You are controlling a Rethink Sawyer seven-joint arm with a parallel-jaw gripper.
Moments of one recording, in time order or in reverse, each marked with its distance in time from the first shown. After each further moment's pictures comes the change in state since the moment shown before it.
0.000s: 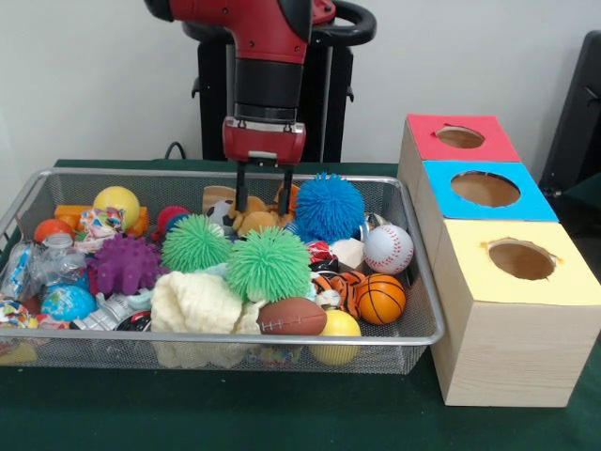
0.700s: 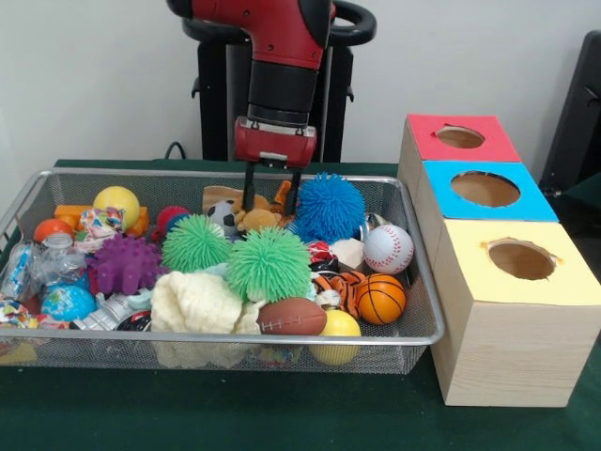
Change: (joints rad) arm 0.127 0.037 -0.102 -0.023 0.062 -0.001 0.000
